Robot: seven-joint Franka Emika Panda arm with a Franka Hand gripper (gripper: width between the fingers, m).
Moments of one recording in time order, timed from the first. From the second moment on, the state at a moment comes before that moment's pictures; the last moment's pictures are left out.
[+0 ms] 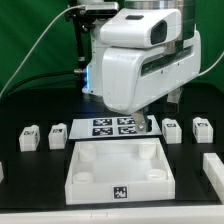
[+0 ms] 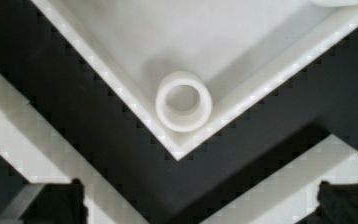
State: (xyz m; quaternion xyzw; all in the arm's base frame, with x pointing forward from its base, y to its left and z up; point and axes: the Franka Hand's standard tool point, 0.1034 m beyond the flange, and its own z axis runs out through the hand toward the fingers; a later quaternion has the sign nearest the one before) arm 0.566 0.056 0.114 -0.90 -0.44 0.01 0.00
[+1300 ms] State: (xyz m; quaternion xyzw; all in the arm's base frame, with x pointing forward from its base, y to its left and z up) arm 0.447 0.001 0.059 -0.70 -0.72 0.01 0.01
